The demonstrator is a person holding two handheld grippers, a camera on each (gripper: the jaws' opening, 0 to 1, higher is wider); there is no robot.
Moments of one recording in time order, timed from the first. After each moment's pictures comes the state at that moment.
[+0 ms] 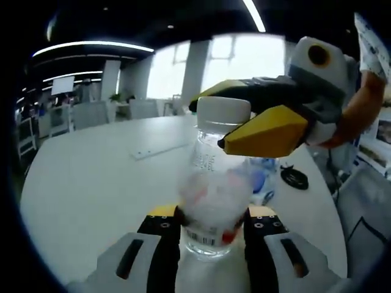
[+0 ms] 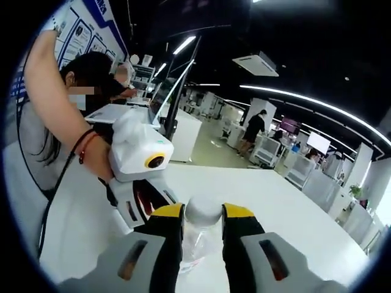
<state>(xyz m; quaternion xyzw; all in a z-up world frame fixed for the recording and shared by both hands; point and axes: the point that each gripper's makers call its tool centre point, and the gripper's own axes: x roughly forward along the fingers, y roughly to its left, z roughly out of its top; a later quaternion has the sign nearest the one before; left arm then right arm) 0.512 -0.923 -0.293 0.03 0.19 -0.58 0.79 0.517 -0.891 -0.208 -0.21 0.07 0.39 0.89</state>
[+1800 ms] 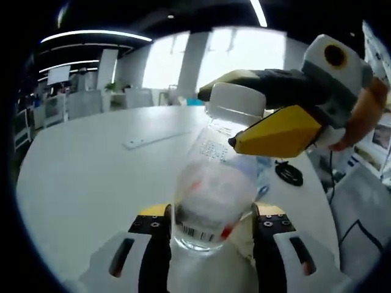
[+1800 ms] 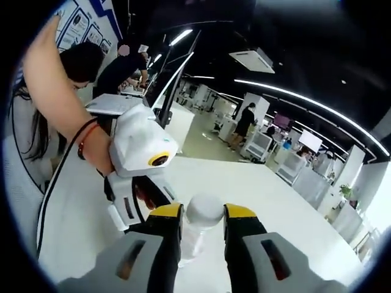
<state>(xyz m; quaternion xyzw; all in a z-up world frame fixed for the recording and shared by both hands) 0.505 -0.928 -0.301 0.03 0.22 -0.60 0.77 0.512 -0.901 -0.213 -0.24 0.09 0.35 0.90</state>
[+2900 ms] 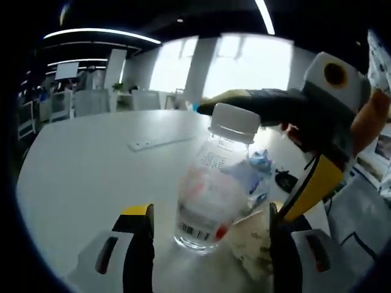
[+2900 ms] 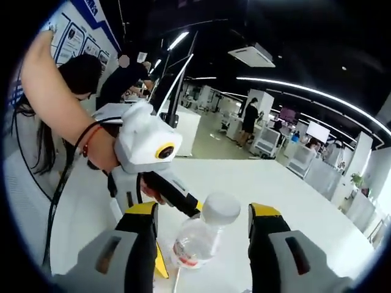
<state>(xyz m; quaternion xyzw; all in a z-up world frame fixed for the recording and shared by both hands) 0.504 -0.918 -0.290 0.00 0.23 -0.57 0.79 0.501 -0.892 -0.218 -0.19 0.11 0.38 0.90</state>
